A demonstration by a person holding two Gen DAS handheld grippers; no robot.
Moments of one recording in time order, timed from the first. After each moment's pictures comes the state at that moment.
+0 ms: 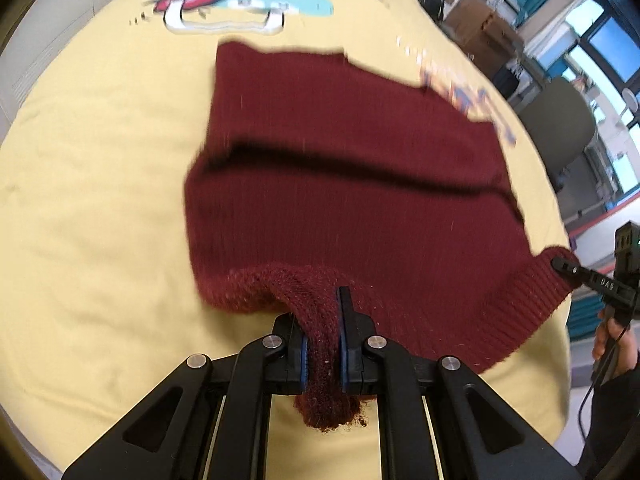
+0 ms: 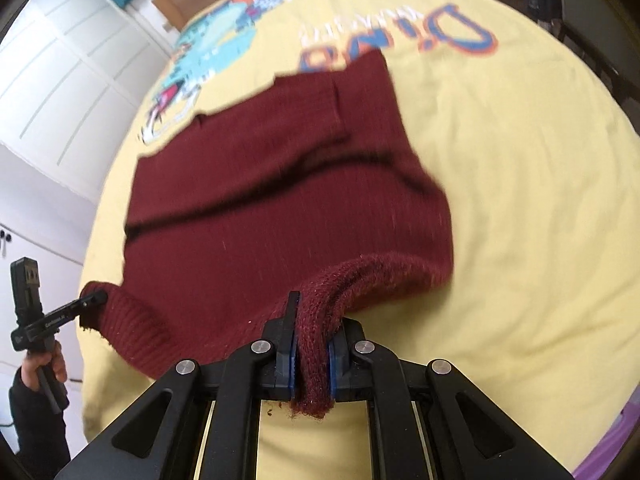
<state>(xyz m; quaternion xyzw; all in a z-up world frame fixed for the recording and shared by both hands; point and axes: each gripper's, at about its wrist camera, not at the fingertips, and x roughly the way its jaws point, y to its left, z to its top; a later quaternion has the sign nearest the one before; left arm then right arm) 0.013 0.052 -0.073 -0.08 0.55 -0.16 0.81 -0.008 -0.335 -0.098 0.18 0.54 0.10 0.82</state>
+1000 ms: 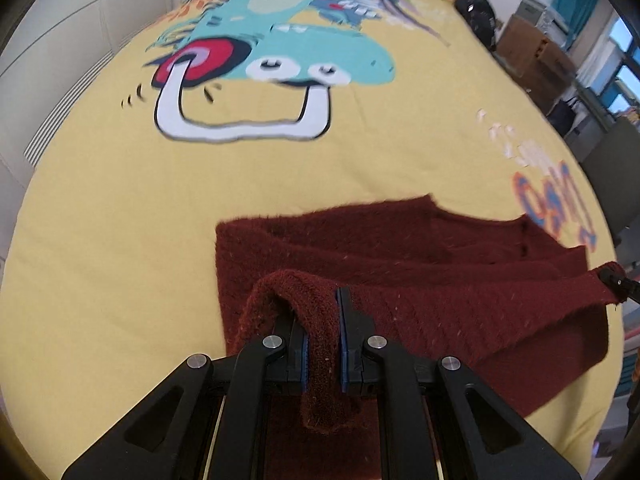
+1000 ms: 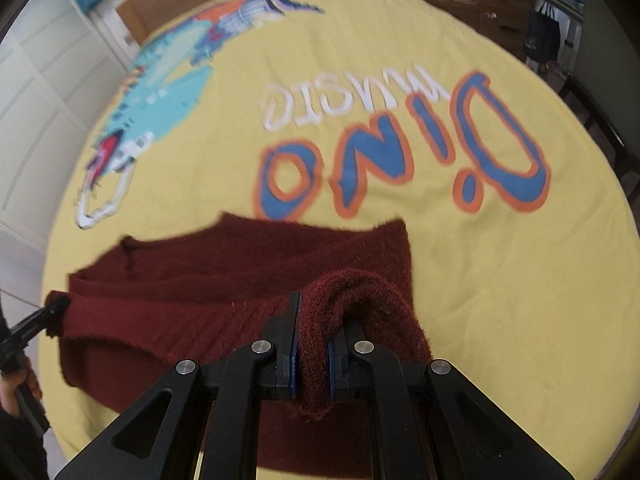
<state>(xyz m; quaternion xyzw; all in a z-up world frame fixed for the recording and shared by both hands) 0.215 0.069 -0.103 -0.04 0.53 -0.06 0.84 0.225 -0.329 -0.107 0.12 0.55 0.02 0.83</state>
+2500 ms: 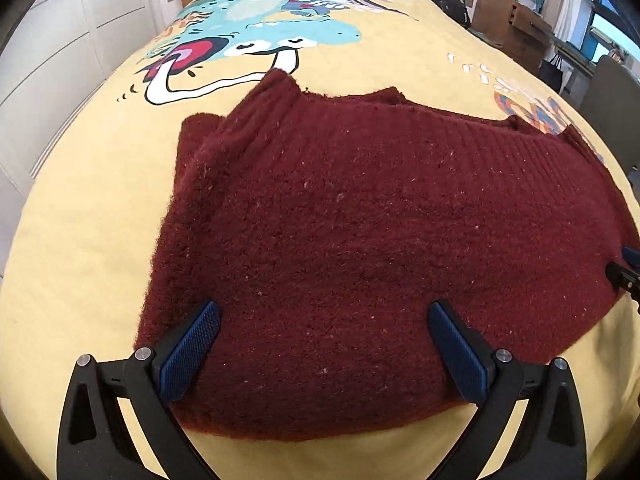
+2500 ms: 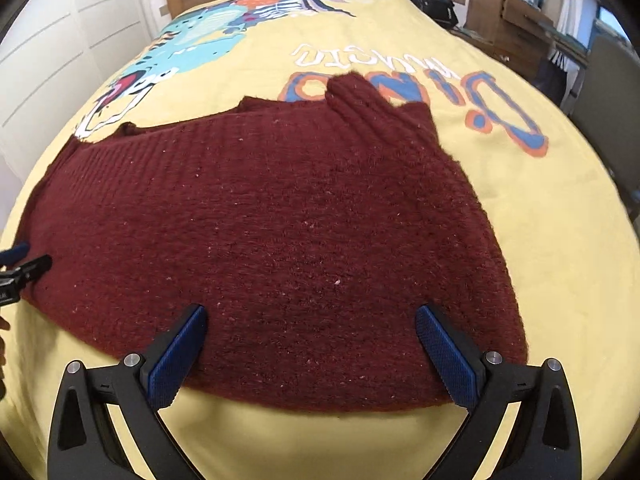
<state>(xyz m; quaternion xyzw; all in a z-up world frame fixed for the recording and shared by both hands) 0.142 0.032 -0.163 0.03 0.49 -0.08 0.87 0.126 -0.283 -0.174 0.03 0.49 0.03 0.87</state>
